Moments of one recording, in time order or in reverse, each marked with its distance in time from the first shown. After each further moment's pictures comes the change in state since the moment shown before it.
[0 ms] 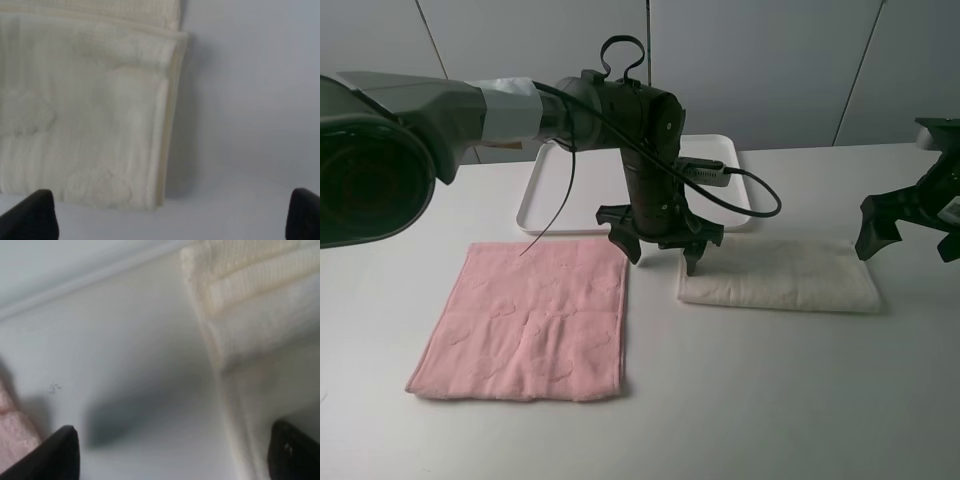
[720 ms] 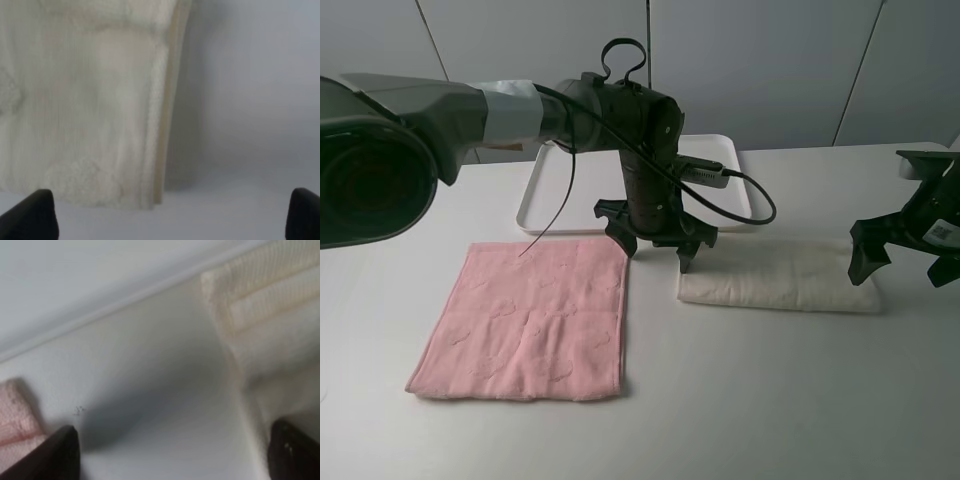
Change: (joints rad) left arm 0.000 0.010 0.000 0.048 -0.020 0.042; right arm 0.000 0.106 0.000 -0.002 0.009 0.000
